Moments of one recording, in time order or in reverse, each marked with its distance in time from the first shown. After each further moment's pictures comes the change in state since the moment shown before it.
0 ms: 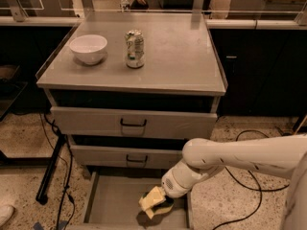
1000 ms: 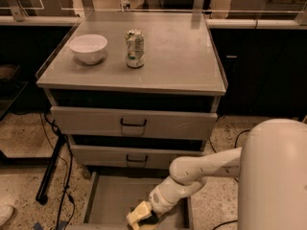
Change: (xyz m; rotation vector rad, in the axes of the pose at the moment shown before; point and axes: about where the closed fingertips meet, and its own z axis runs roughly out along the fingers) arm 0.013 -0.007 0.108 -0.153 0.069 0.125
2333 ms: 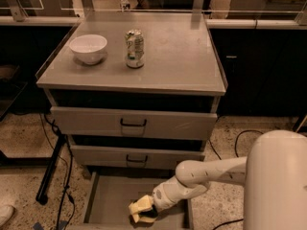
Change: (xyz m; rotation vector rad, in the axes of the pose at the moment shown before) arm -0.034 -0.031 0.015 -0.058 -0.140 0.077
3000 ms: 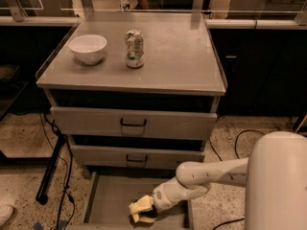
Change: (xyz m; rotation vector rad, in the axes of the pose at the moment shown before) arm 0.000 -0.002 0.002 -0.004 -0.015 0.013
